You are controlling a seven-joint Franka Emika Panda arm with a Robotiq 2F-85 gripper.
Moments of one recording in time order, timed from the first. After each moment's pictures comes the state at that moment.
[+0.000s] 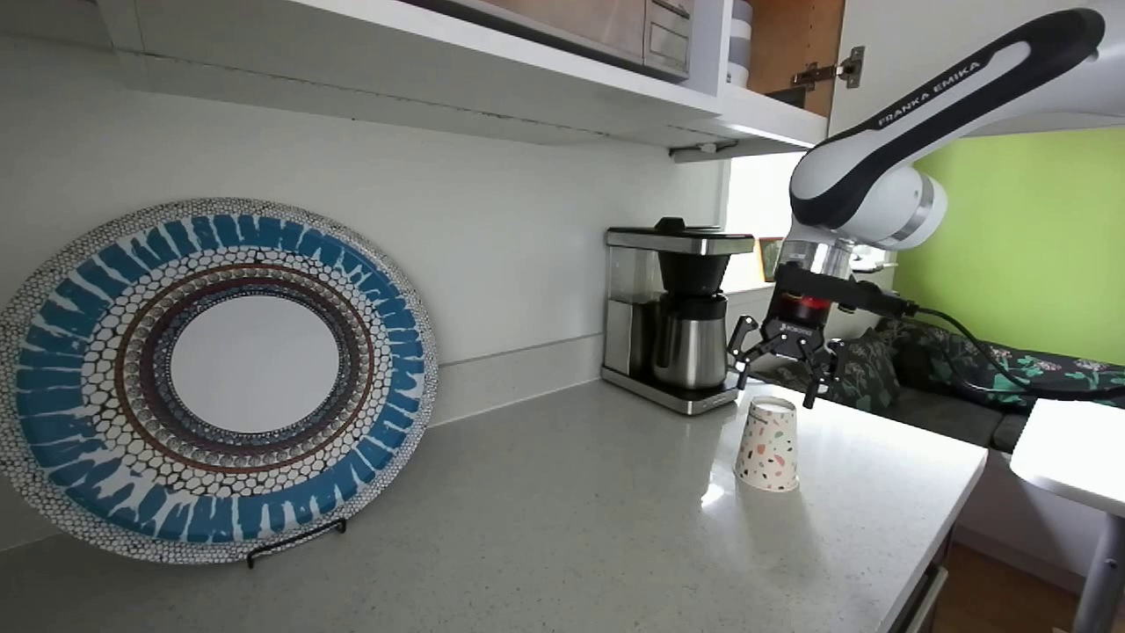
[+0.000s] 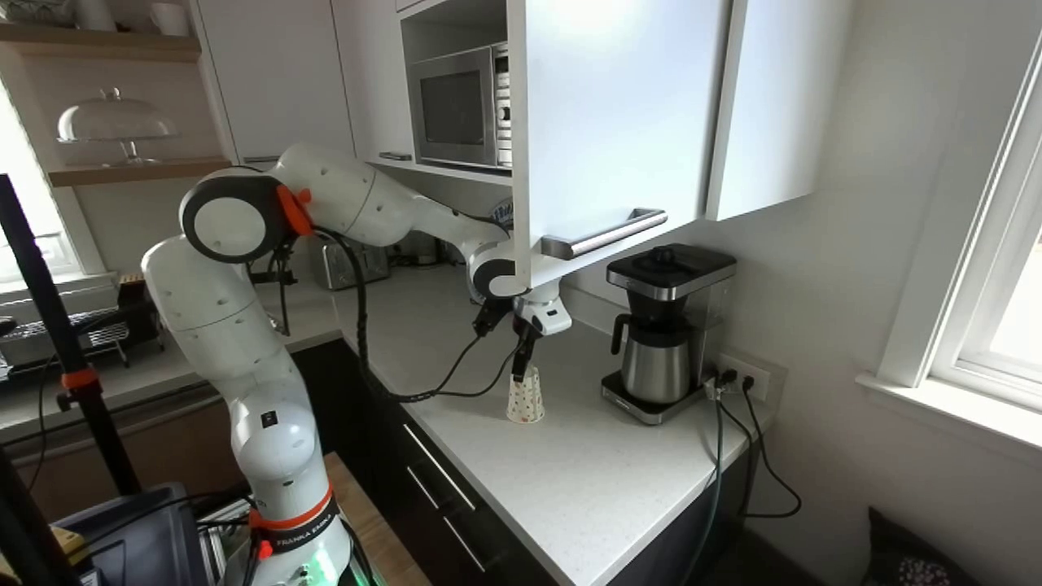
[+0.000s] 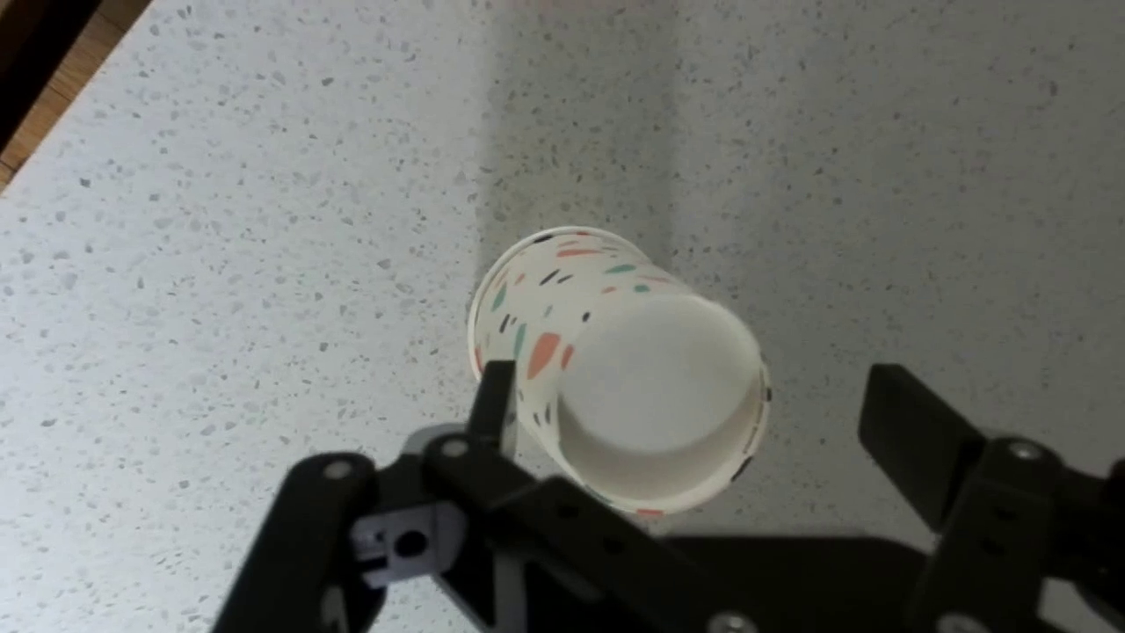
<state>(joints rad) -0.17 -0.19 -0.11 -2.33 0.29 2.11 0.50</state>
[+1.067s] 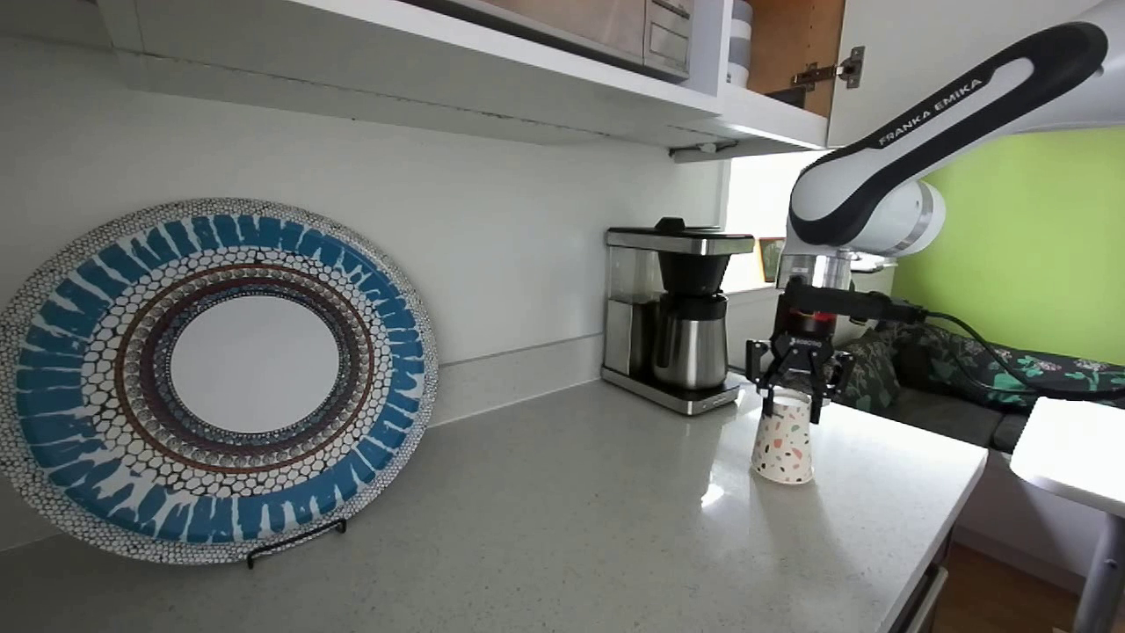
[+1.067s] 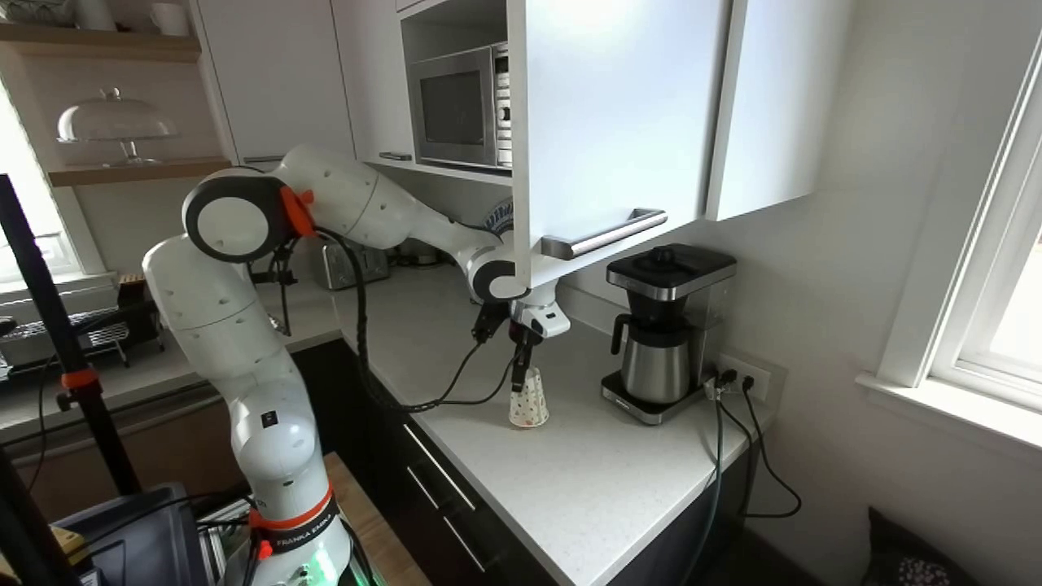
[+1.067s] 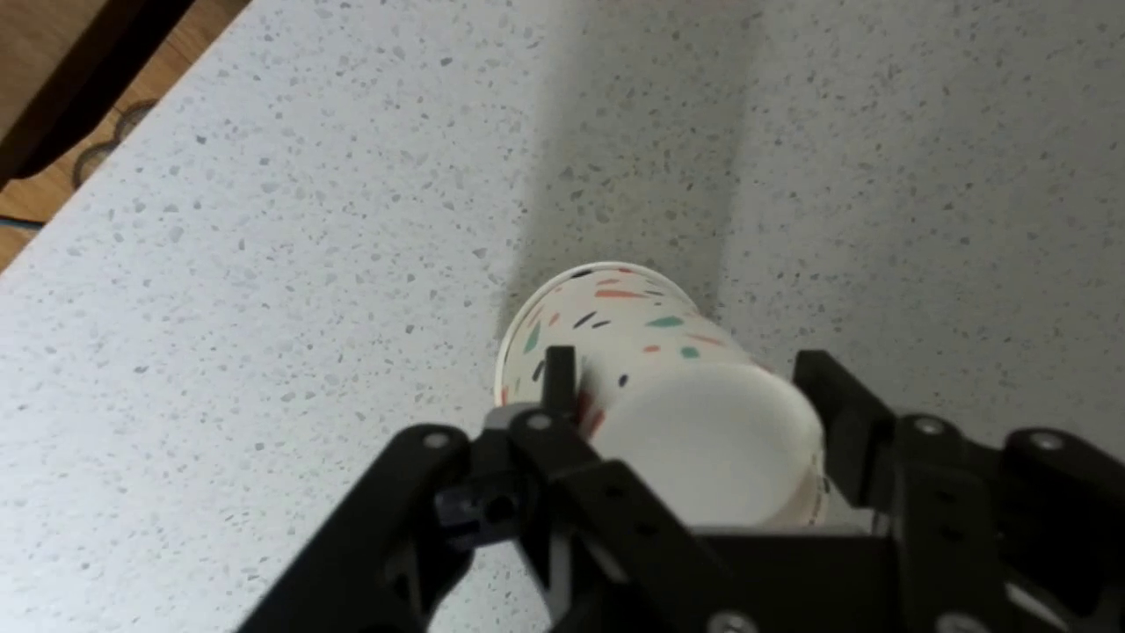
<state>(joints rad) -0.16 -0.18 -0.10 -2.35 0.16 2.09 0.48</state>
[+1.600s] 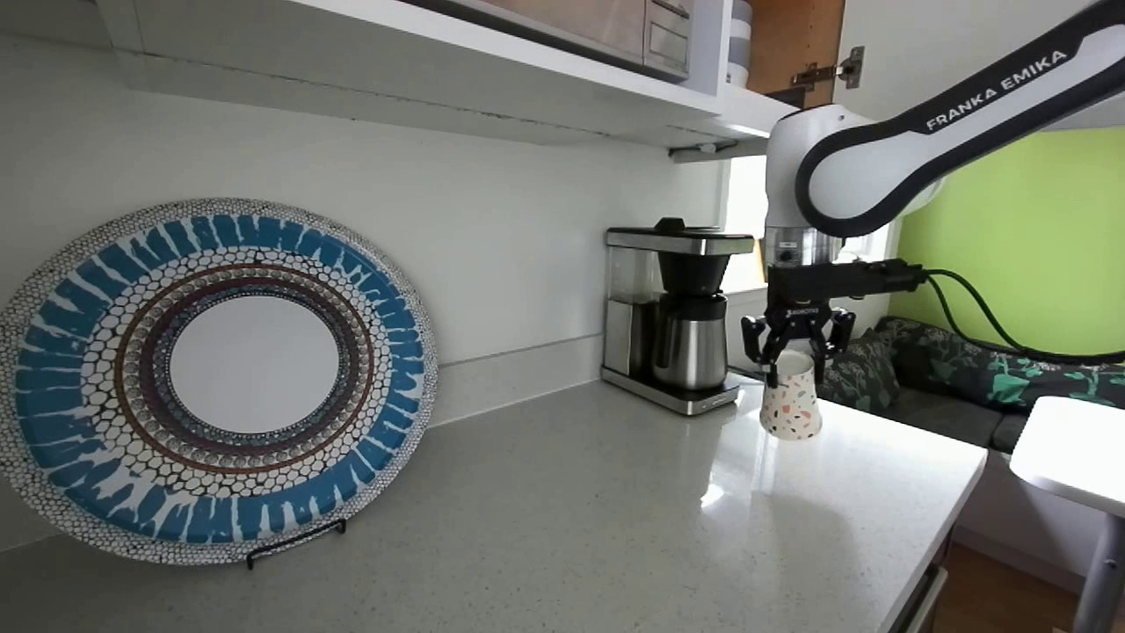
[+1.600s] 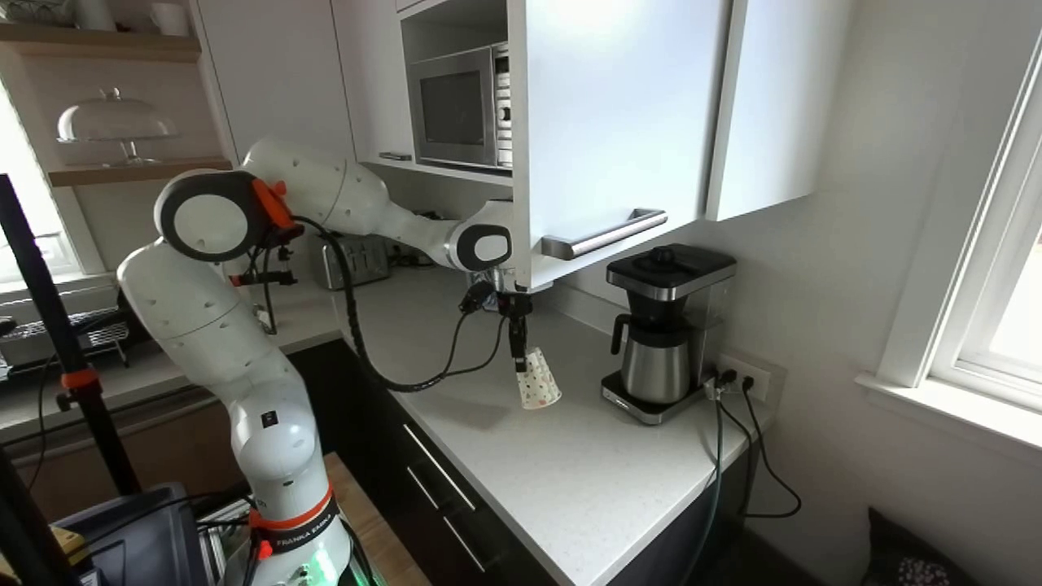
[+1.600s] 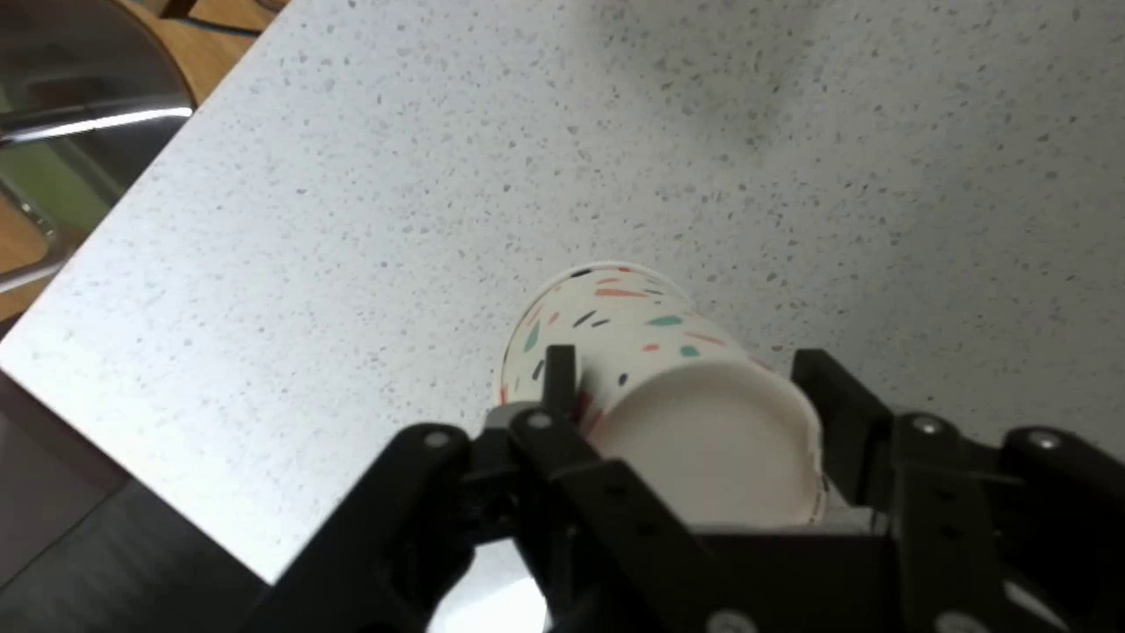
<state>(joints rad) -0.16 -0.29 0.03 -2.34 -0.19 2.07 0.71</state>
